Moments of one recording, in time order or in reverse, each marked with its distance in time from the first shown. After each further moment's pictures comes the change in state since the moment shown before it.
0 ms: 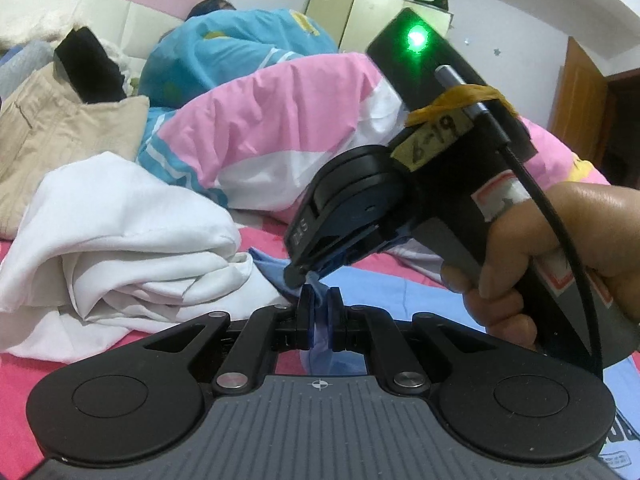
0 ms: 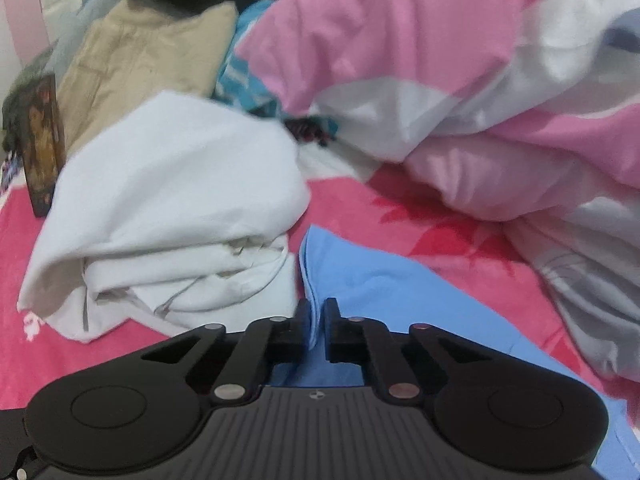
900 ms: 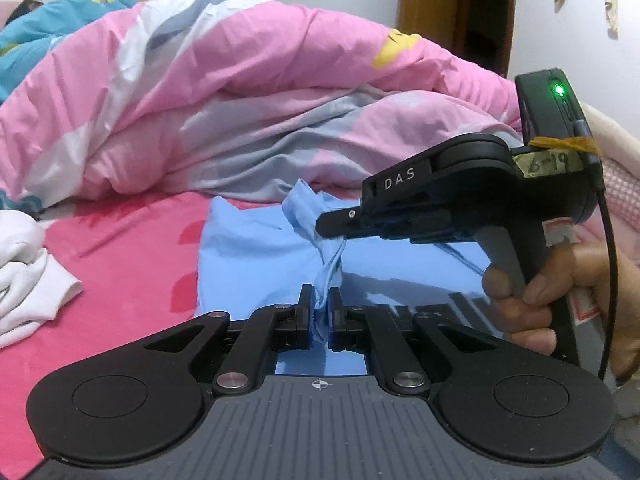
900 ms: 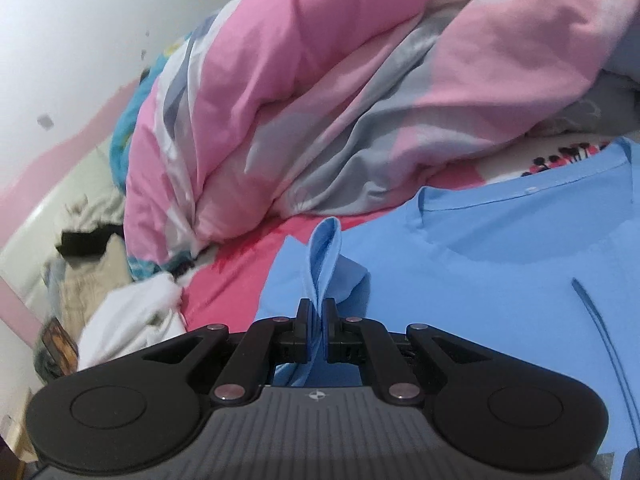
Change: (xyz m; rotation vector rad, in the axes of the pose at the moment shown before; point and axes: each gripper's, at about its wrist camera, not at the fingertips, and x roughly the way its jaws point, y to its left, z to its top) left arm 0.009 -0.105 -0.028 0.336 0.226 -0.353; right arm -0.093 -0.156 -0.218 0.732 -0.469 0.068
